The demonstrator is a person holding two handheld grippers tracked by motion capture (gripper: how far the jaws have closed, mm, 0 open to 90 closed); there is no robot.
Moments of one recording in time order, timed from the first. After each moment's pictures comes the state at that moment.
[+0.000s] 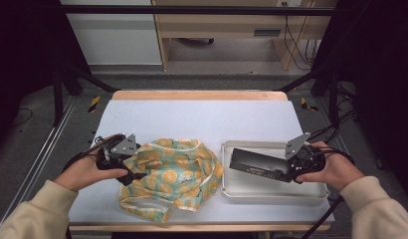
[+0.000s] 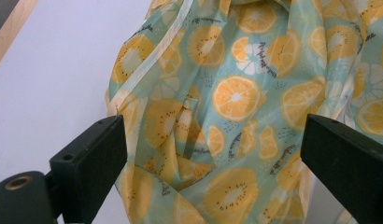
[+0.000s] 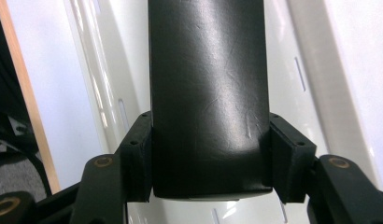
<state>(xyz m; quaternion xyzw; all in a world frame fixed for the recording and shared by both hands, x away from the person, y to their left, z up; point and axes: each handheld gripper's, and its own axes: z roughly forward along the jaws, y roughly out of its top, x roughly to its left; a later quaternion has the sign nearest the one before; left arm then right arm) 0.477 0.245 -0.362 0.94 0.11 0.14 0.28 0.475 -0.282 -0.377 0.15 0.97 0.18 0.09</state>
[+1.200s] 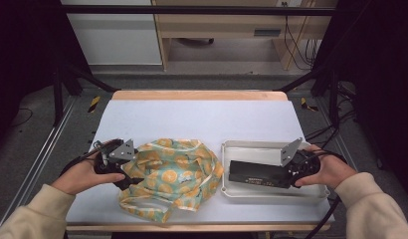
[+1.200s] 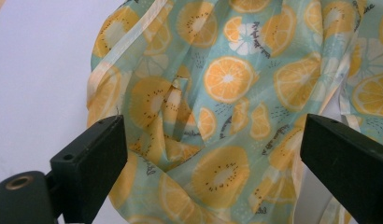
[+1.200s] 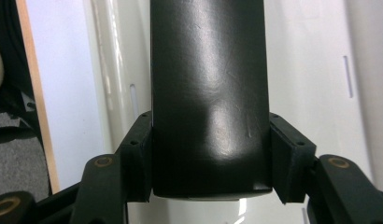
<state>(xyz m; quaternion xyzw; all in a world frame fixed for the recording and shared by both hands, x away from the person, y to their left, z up) 0.473 0.251 -0.374 0.95 0.12 0.13 0.27 0.481 -0.280 -0.402 0.10 0.98 0.16 0.05</state>
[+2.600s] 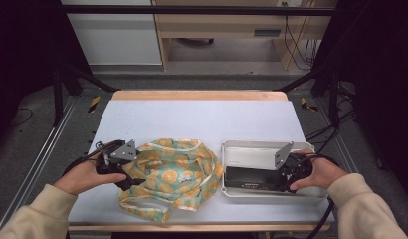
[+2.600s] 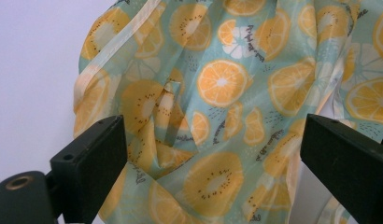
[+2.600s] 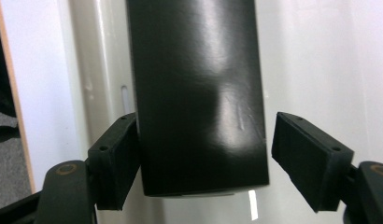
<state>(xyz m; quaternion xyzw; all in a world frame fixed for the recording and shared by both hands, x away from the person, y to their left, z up) 0.474 0.249 -0.378 0.95 0.12 0.11 0.27 0.487 -0.272 -0.427 0.10 0.98 0.15 0.04</state>
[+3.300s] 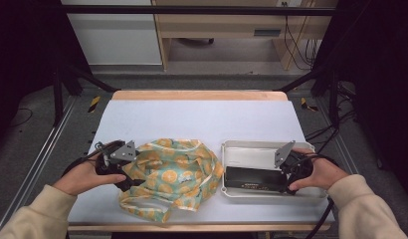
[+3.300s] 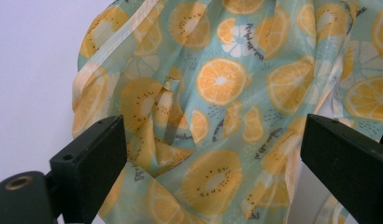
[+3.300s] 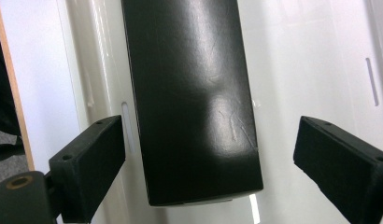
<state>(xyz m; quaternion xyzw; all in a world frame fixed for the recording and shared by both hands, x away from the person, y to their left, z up) 0.473 0.249 -0.379 0.95 0.12 0.11 0.27 0.485 -0.269 -0.421 0.12 0.98 0.17 0.05</state>
